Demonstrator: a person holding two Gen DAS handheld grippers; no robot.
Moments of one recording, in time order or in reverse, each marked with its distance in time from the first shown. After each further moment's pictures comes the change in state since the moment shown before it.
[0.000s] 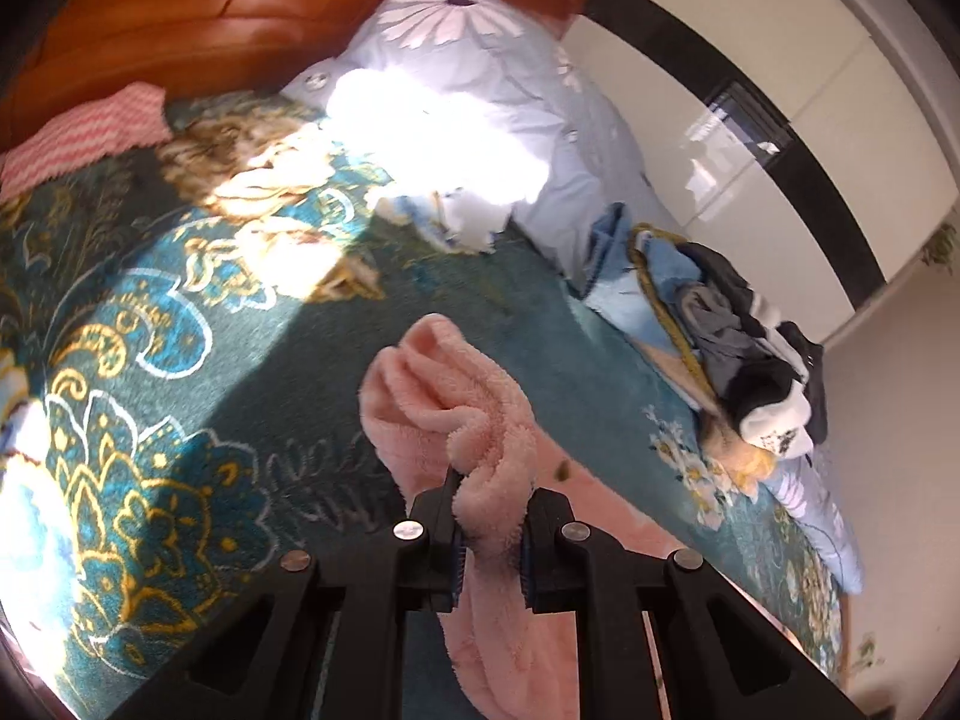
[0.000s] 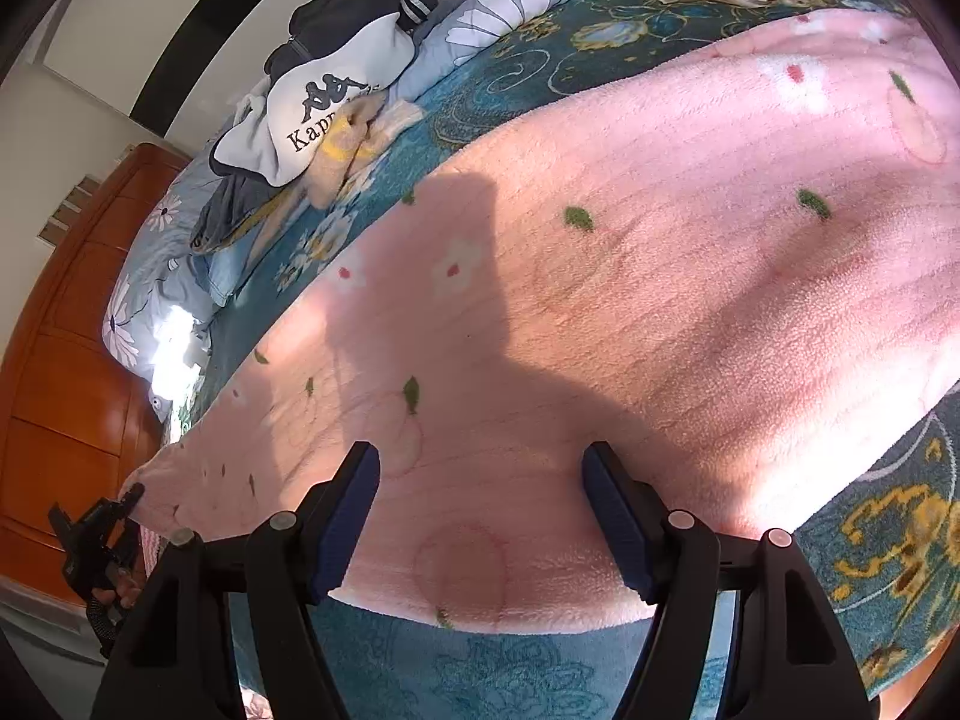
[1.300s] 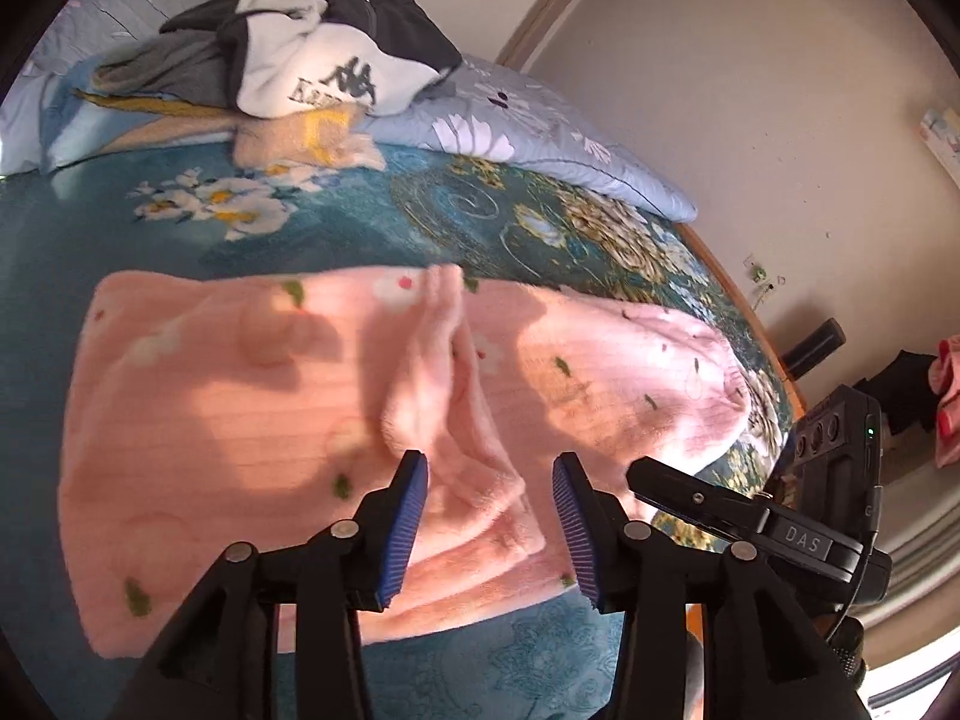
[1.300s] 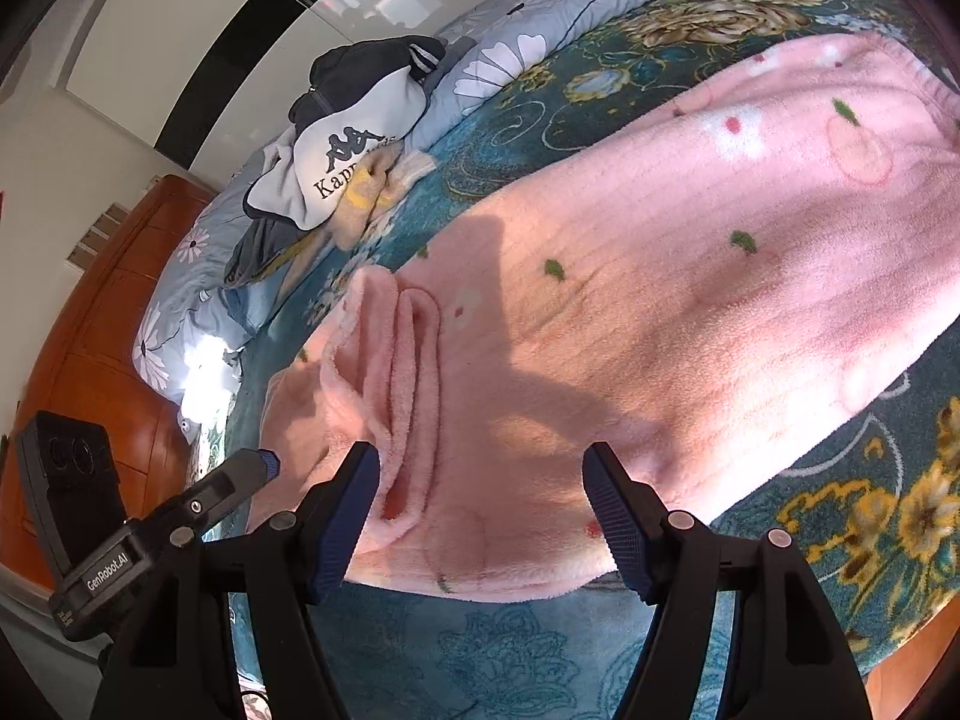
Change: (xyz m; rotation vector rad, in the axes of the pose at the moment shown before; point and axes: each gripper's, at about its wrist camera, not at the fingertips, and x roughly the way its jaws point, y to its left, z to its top) left arm 0.037 -0.263 -0.174 0.613 0.486 -0.410; right arm -0.044 -0.006 -0.003 -0.012 -0.081 0.067
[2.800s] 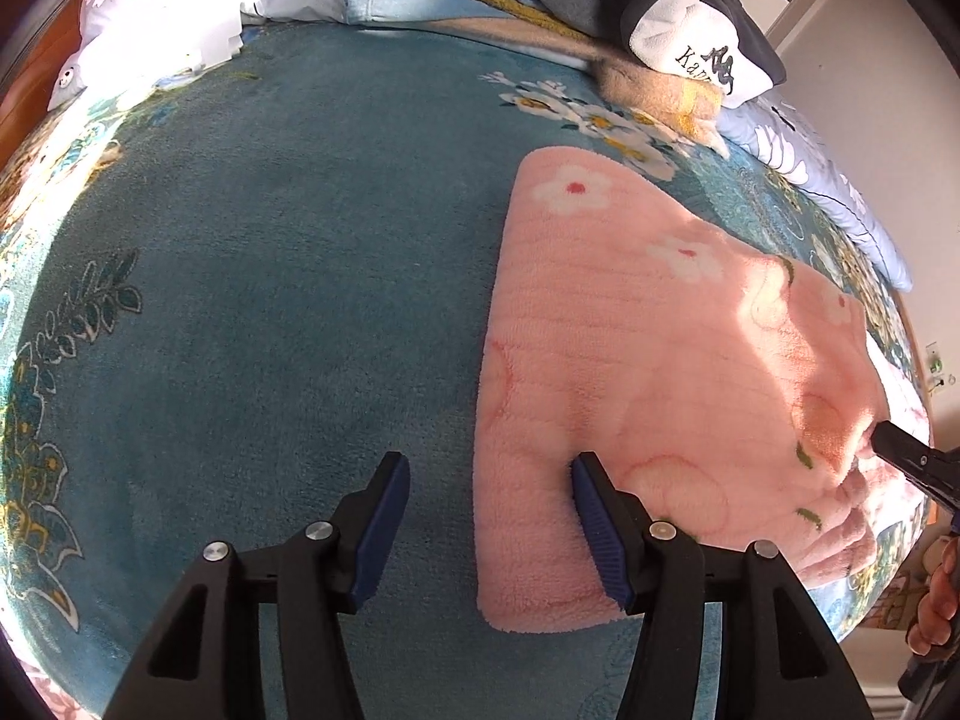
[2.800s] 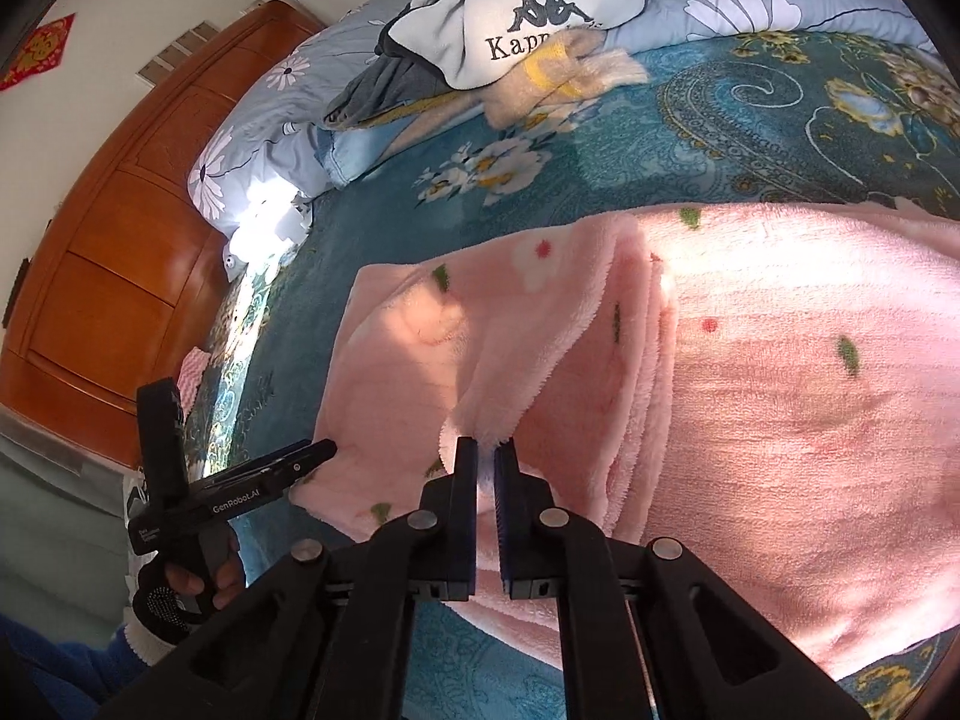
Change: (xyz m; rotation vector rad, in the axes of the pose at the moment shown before) left arm -0.033 0.147 -0.039 -0.303 0.109 0.407; right arm 0.079 0.098 0.028 -0.331 0.308 0.094
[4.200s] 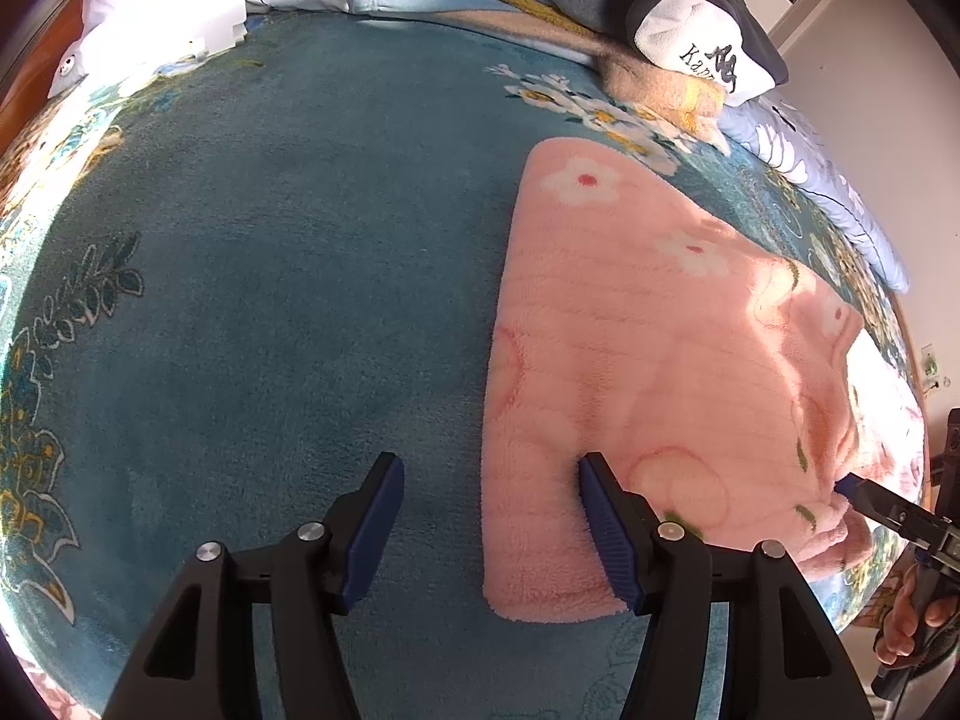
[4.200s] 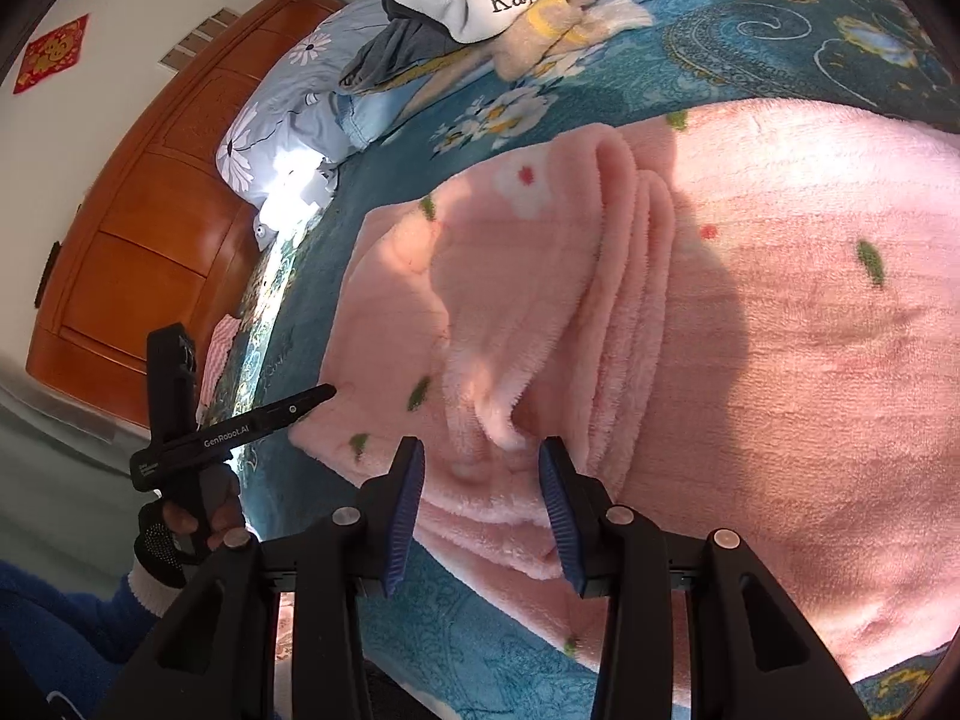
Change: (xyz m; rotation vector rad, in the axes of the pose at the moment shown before) left arm -0.001 0.006 -0.008 -0.016 0.014 -0.016; right arm 0.008 -0.032 -0.026 0.011 0.059 0.126
